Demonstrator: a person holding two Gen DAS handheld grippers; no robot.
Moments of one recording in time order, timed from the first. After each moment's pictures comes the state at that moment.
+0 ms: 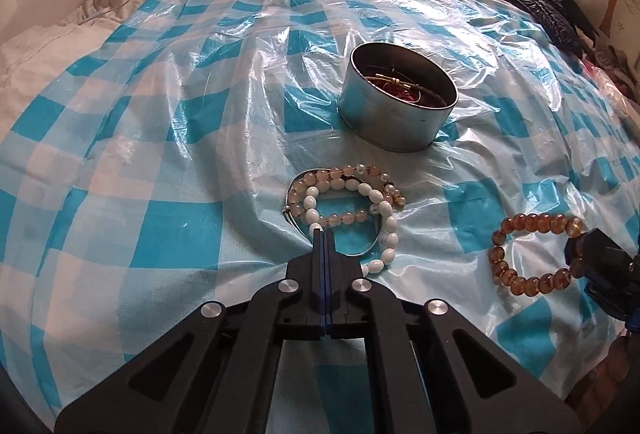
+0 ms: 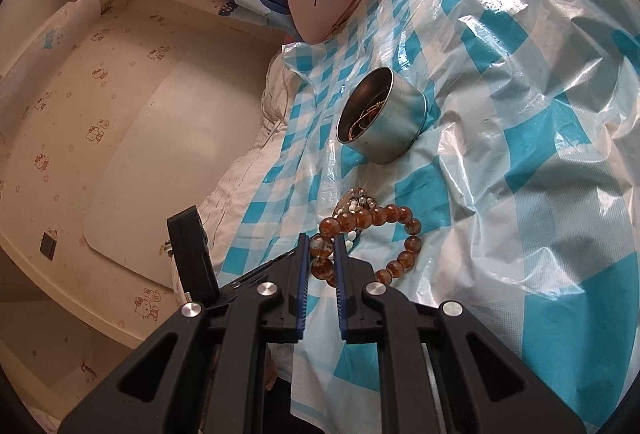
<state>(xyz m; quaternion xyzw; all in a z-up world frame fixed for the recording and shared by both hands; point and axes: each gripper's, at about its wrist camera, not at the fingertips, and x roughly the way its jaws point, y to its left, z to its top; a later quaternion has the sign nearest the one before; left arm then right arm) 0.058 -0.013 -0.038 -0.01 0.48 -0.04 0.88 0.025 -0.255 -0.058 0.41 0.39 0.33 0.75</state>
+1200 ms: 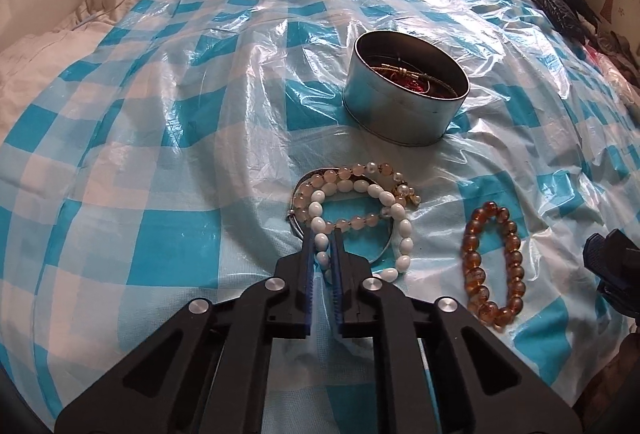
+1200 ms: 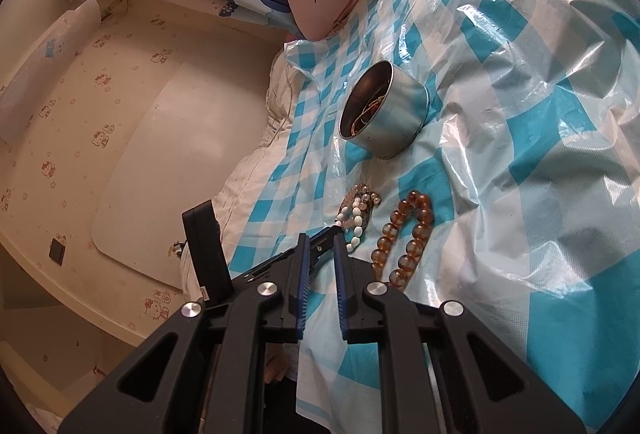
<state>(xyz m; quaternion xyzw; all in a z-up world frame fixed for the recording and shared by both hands) 0.071 -0.013 -0.048 0.01 0.49 -0.04 0.87 0.027 -0.257 -0.065 0.43 0.40 0.33 0.74</state>
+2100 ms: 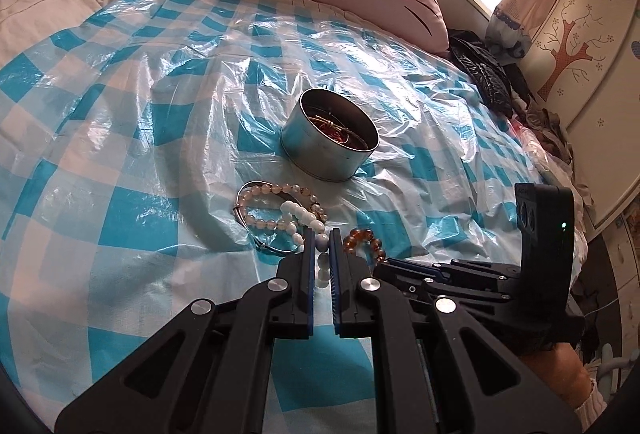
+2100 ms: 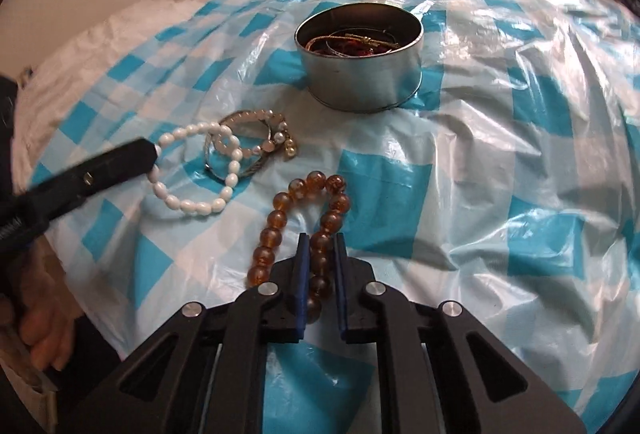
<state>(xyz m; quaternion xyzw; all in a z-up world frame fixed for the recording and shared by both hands) 0.027 0.010 -0.012 -0.15 0.42 -0.15 0.88 0.059 -0.177 -0.063 0.07 0.52 0.25 0.82</state>
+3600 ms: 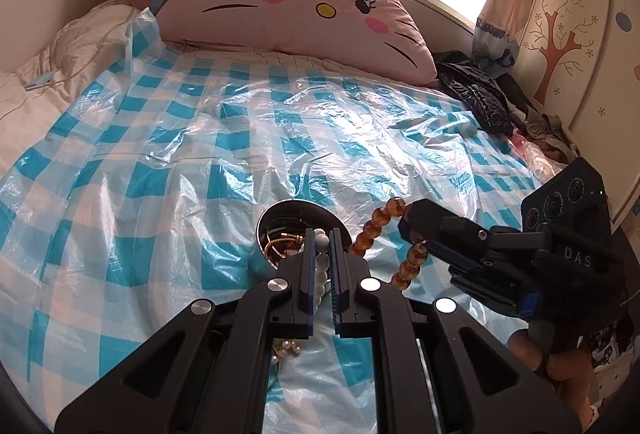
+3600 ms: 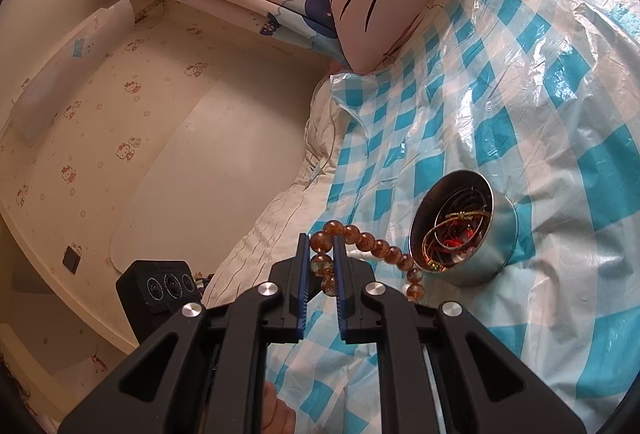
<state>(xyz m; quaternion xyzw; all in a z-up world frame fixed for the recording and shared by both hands) 0.104 -0.037 0.043 -0.09 0.35 -0.15 0.92 0.131 -0.239 -0.009 0.42 0.33 0.38 0.75</state>
